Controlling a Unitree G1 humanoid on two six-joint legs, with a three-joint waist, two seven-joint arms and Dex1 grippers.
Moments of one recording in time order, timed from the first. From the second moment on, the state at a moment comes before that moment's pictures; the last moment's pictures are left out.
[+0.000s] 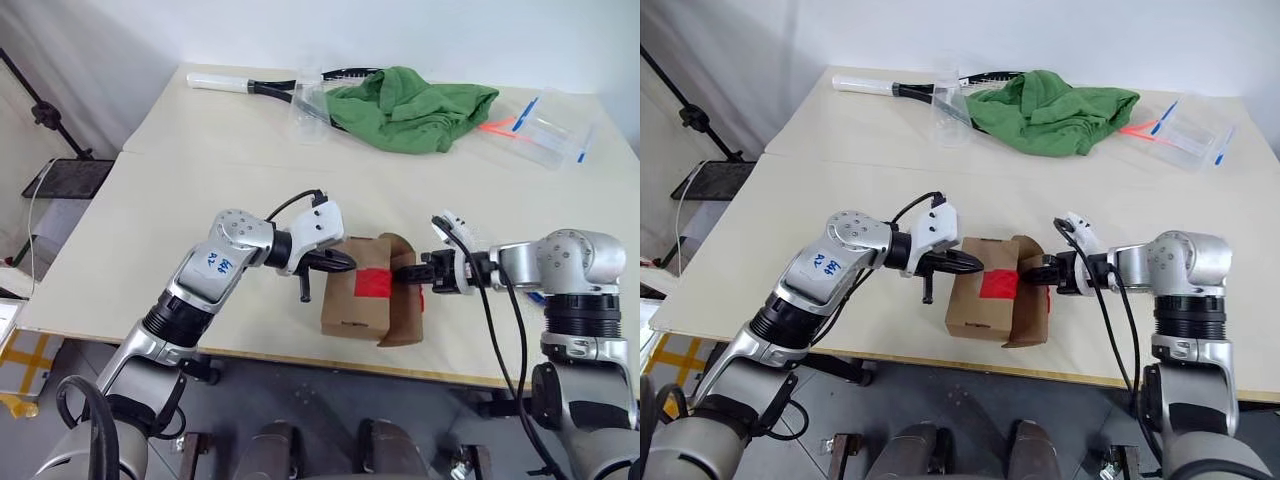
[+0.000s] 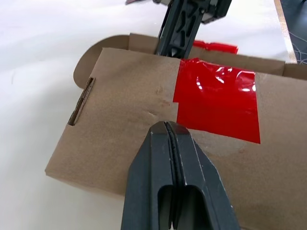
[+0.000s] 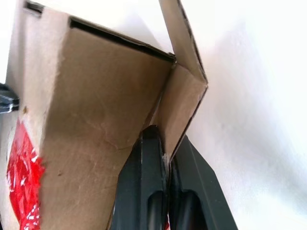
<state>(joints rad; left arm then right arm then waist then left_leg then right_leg) -0.82 0.46 -0.37 0.02 -0.14 0.57 -0.99 -0.79 -0.60 -0.16 0.18 0.84 1.61 0.45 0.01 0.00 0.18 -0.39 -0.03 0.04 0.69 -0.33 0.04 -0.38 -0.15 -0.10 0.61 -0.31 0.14</state>
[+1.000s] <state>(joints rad) -0.80 0.44 -0.13 0.09 -0.30 0.64 -0.98 -1.10 -0.89 0.22 0.14 1.97 1.40 -0.65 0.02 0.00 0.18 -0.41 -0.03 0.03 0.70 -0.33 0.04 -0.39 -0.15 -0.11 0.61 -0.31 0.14</state>
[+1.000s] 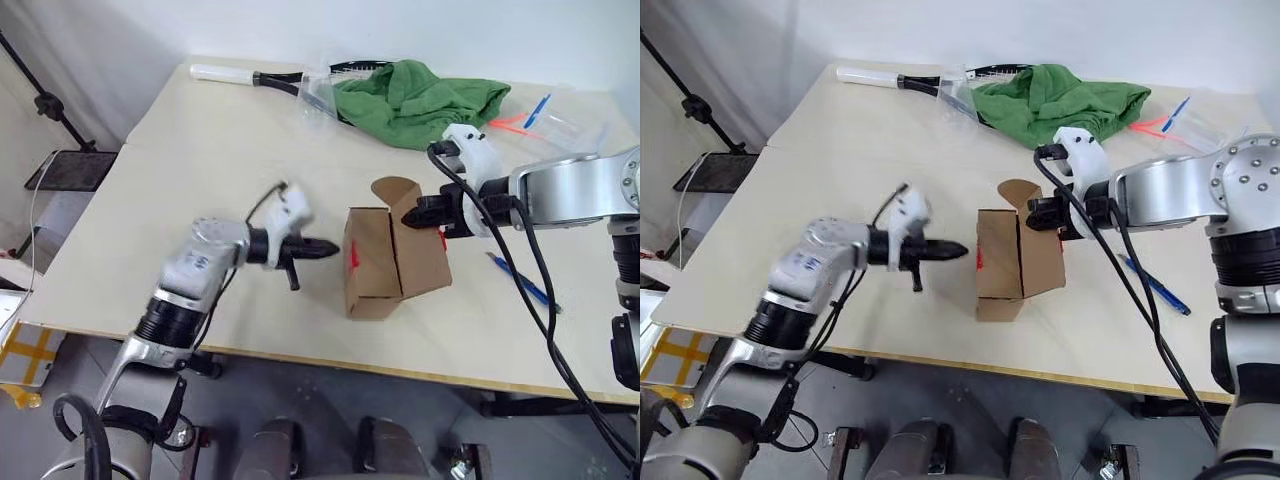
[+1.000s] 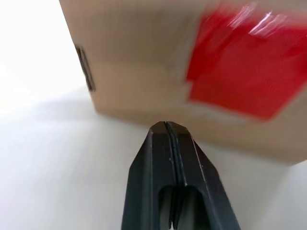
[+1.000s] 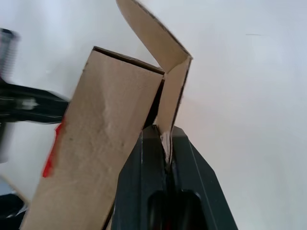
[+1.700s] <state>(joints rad) -0.98 0.40 -0.36 0.22 -0.13 0.39 -1.09 -1.06 -0.86 0.21 0.07 1.97 1.33 -0.71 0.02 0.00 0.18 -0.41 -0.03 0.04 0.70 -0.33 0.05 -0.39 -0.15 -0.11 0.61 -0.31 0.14</state>
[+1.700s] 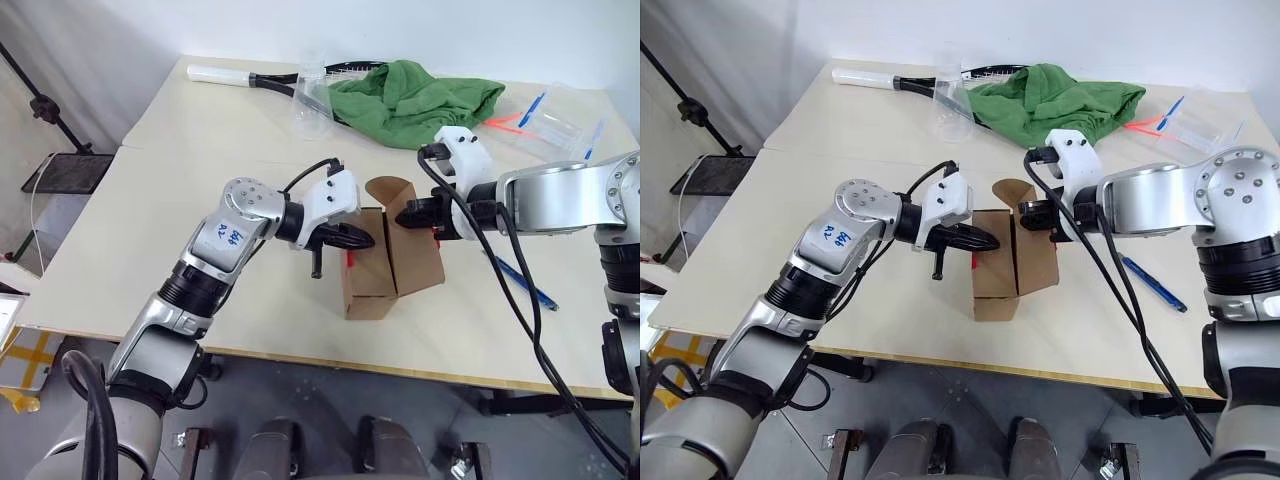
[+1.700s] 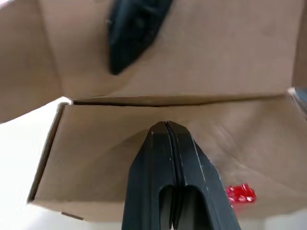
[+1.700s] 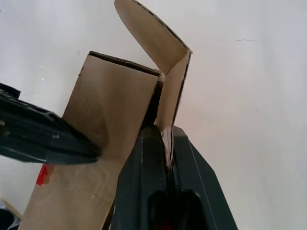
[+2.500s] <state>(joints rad) -0.78 0.57 -0.37 0.10 0.01 0.41 -1.10 -0.91 -0.97 0.28 0.10 1.94 1.37 -0.68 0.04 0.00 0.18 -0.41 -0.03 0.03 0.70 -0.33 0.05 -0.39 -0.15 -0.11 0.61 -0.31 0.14</state>
